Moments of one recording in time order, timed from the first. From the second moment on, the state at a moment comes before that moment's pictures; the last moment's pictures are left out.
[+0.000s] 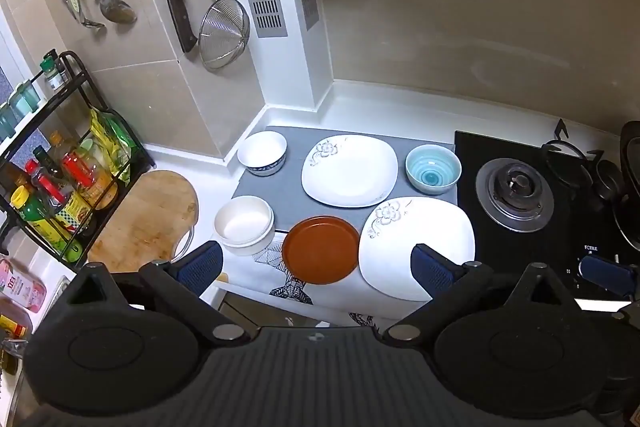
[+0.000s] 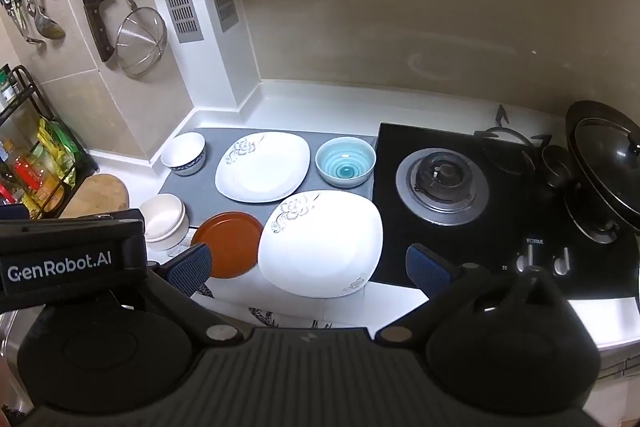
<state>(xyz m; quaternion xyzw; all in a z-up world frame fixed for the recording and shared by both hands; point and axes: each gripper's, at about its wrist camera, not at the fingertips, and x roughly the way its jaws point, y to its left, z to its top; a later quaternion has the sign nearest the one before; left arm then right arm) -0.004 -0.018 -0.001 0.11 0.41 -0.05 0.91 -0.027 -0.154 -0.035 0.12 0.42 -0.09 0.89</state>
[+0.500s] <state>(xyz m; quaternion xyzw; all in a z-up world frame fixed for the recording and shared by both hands) -0.003 -0.032 -0.003 0.13 0.40 -0.06 0.91 -0.027 -0.172 -0.038 0.13 0.42 -0.09 0.89</state>
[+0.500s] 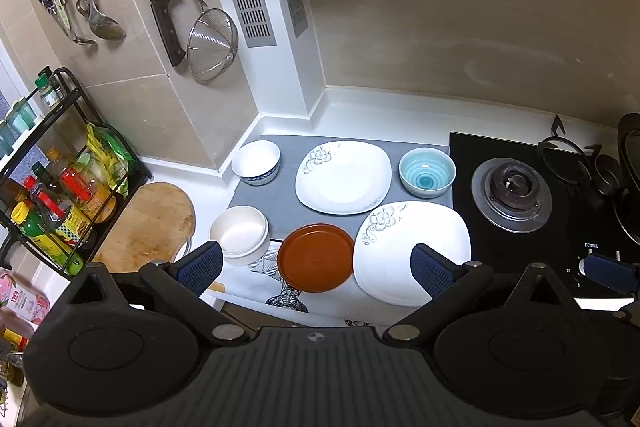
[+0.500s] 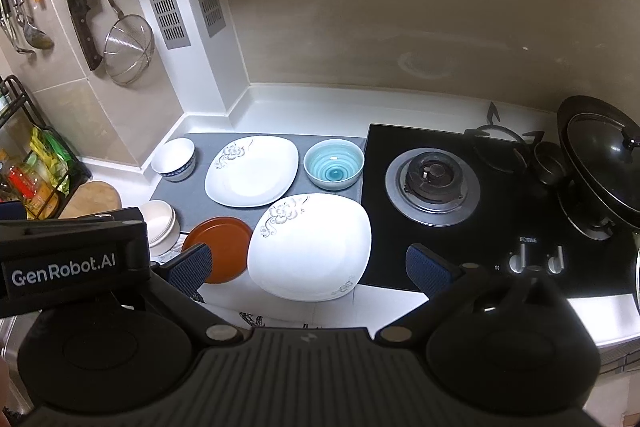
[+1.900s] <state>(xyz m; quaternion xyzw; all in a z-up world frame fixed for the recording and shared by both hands) 0.004 -0.039 -0.025 0.14 0.41 -0.05 0.90 -0.018 -0.169 -0.052 0.14 0.45 -0.09 0.88</state>
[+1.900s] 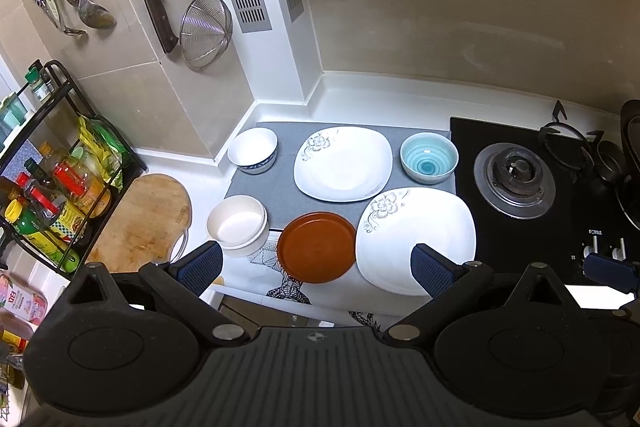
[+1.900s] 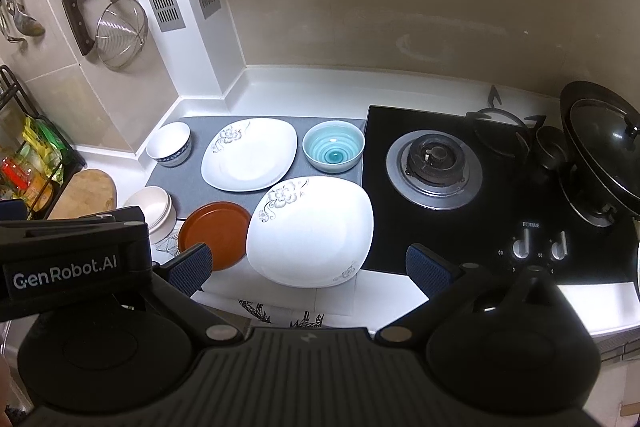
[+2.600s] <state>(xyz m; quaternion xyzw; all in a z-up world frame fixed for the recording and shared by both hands) 0.077 0.022 -0.109 0.01 0.51 -0.17 0.85 0.023 -0.161 -0.141 0.19 0.49 -0.07 0.85</state>
